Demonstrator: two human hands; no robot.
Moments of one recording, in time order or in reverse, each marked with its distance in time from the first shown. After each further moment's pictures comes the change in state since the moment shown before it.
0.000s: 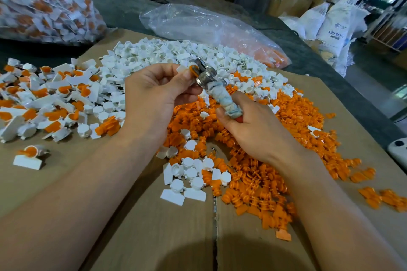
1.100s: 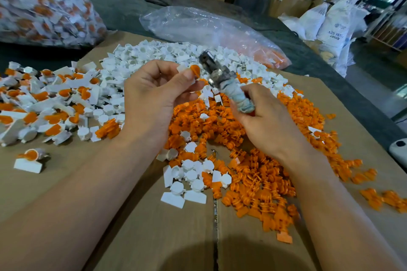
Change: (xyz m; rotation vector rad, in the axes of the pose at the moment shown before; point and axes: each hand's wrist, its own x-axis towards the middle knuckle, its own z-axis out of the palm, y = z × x) left_hand -0.002 0.004 0.002 -0.106 -0.011 0.010; right_hand 0.005 0.013 -0.006 0.001 0.192 -0.012
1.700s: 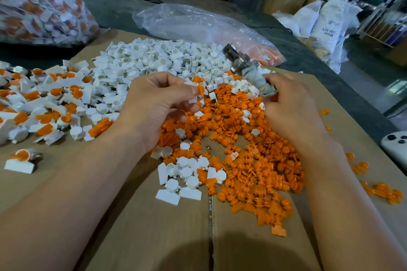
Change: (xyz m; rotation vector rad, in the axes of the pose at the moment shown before) left_hand 0.000 0.005 -0.002 0.214 -0.108 -0.269; right_hand 0.004 0.022 -0.028 -0.211 0.134 0.127
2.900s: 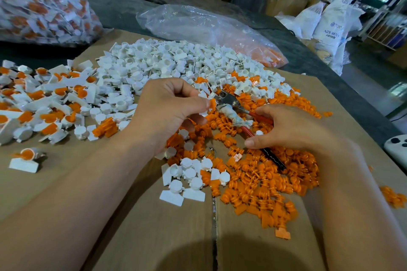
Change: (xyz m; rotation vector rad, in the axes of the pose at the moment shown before) left_hand -0.005 -0.001 0.006 0.207 -0.023 0.031; right_hand 0.001 0.009 -0.004 -0.205 -0.649 0.081
